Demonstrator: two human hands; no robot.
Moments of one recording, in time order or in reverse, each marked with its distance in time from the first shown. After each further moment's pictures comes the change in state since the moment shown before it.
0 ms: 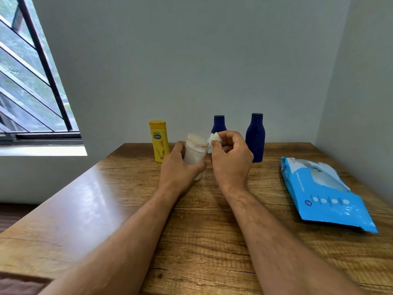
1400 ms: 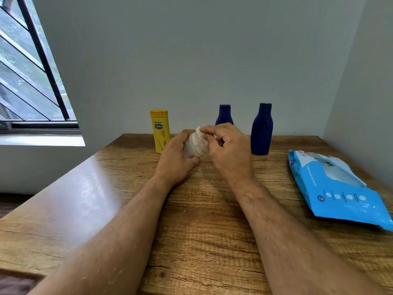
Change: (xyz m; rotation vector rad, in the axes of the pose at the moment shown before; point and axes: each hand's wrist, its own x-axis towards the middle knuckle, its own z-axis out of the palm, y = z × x) left_hand 0.016 -0.023 -0.012 0.008 -0.108 0.231; right_hand 0.005 0.009 0.007 -0.124 -0.262 -0.356
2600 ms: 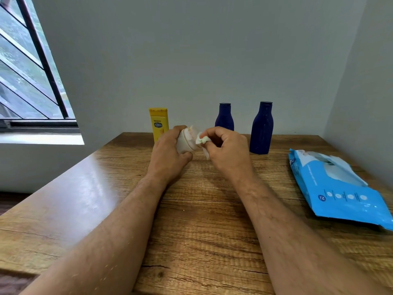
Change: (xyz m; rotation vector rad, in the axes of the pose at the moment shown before) left_hand 0.005 -0.015 -0.005 0.148 0.102 -0.048; right_hand 0.000 0.005 -0.002 0.058 -0.158 0.174
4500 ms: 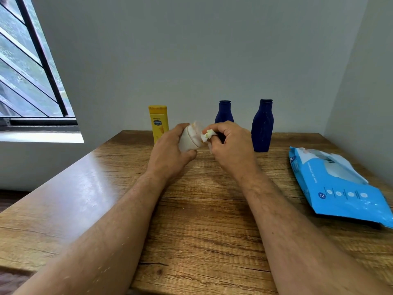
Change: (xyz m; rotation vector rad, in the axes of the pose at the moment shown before) left_hand -0.005 0.014 -0.006 -0.010 -0.077 -0.016; right_hand 0.006 0.004 -0.005 -0.127 0.038 -0.102
